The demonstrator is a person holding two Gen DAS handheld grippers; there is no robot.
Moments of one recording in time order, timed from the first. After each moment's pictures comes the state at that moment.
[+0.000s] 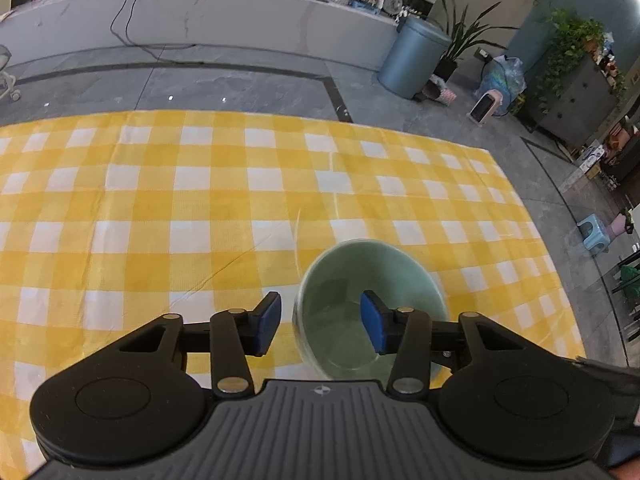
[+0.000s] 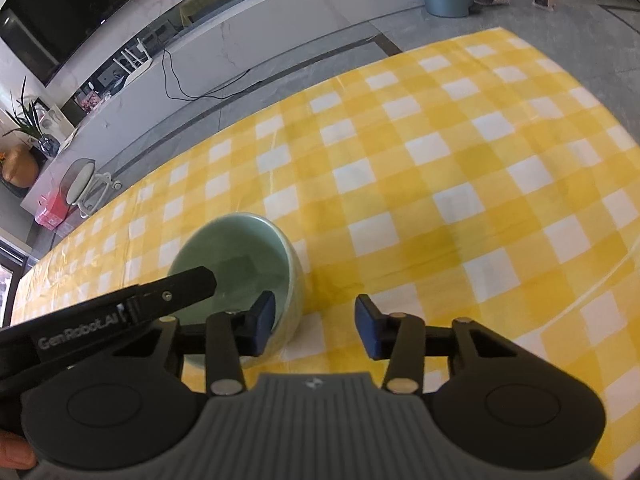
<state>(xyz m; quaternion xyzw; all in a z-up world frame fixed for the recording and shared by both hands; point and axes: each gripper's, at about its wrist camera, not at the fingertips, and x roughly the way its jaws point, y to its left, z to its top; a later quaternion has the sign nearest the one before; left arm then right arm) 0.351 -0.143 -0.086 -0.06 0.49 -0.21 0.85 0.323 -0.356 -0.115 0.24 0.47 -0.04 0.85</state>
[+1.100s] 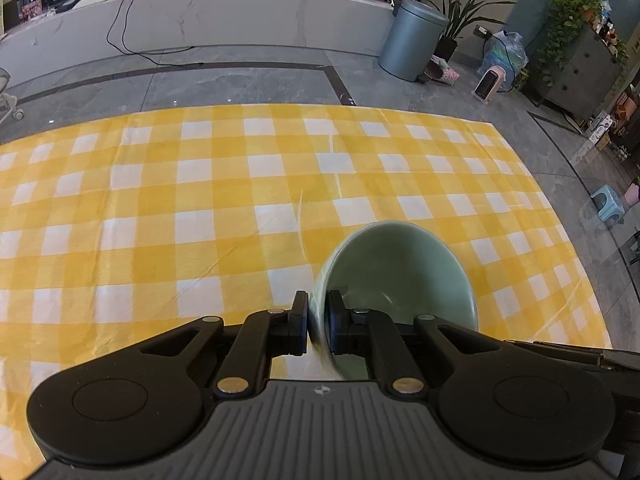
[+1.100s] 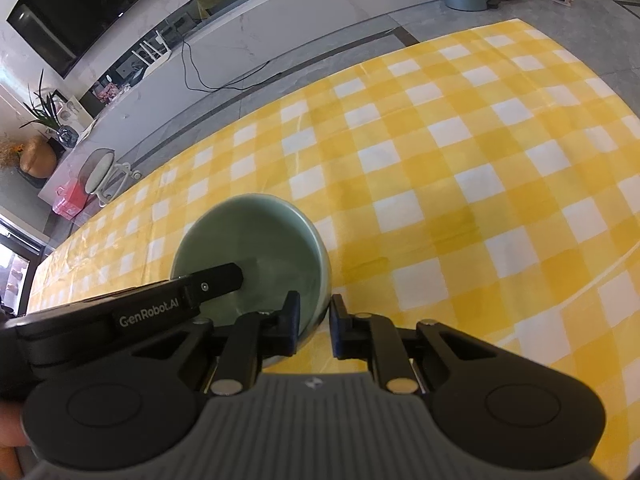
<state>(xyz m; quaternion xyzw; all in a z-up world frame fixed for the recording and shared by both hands) 0.341 -0.154 -0.083 -0.01 0.49 -0.20 0.85 0.309 -0.344 -0.107 0.25 0.47 -0.01 0.85</state>
